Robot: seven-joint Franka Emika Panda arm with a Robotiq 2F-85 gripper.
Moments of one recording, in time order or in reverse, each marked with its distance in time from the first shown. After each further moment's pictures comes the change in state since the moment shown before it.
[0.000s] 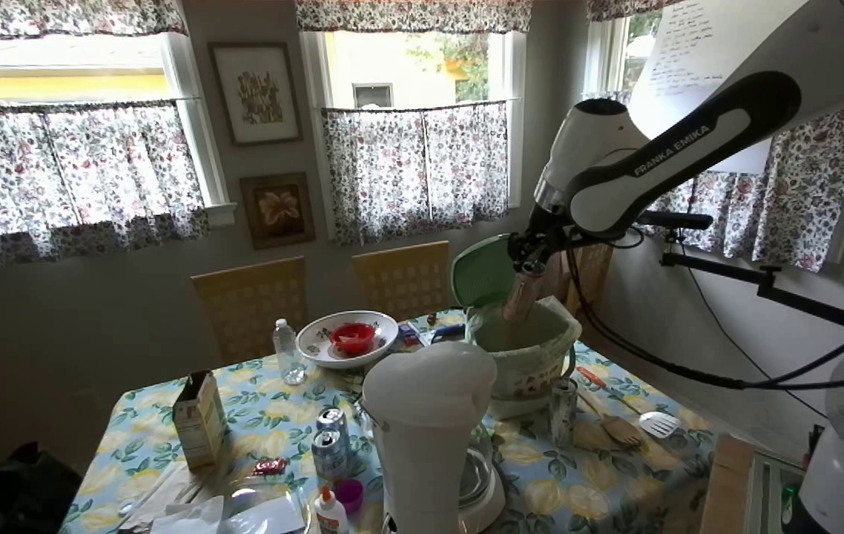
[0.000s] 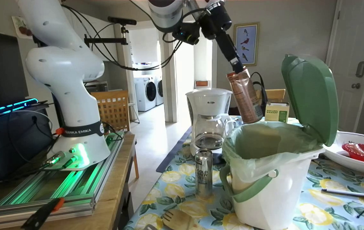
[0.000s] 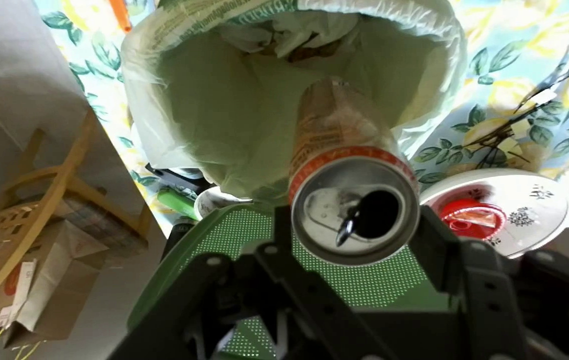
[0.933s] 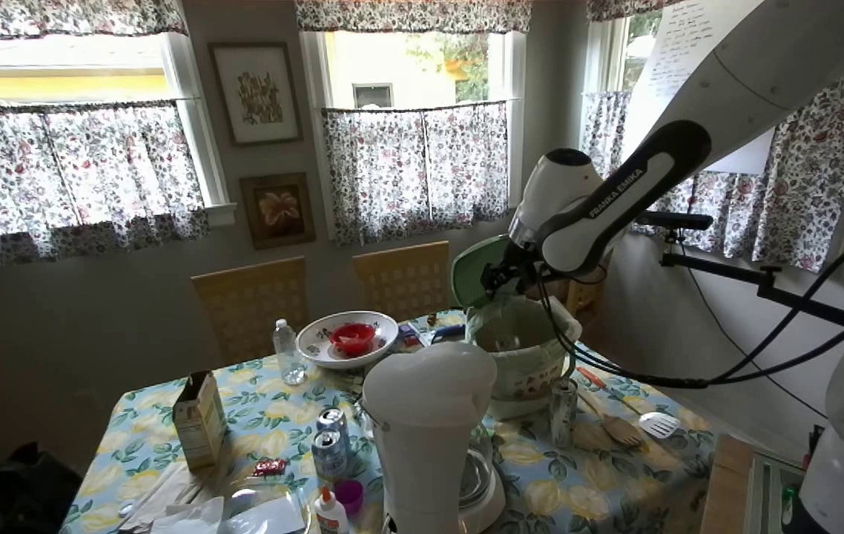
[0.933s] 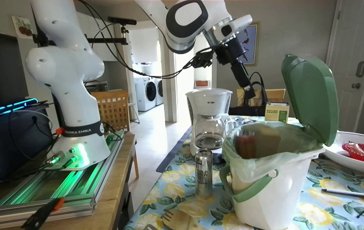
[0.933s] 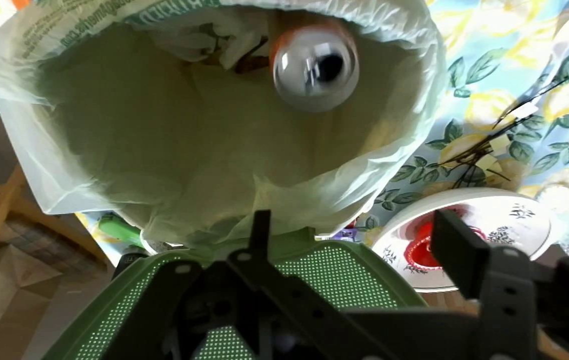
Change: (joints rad) arm 0.005 0.254 0.021 0.056 0.001 0.196 0.039
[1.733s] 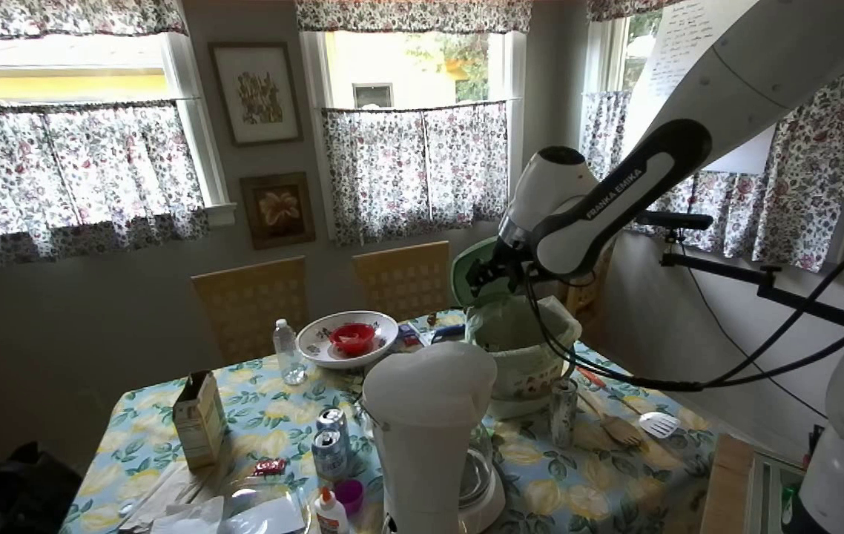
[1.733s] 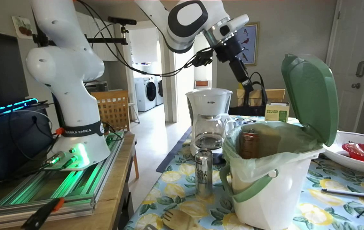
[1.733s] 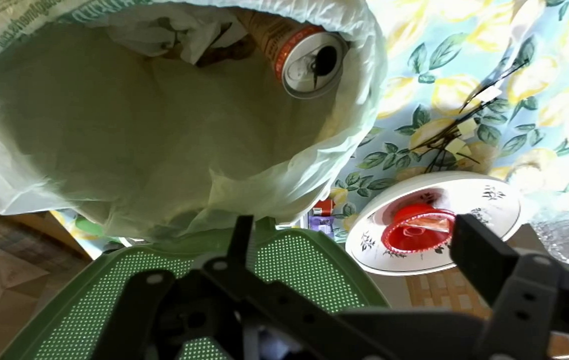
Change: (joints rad) arm 0.000 -0.009 0.054 0.003 -0.004 0.020 0.083
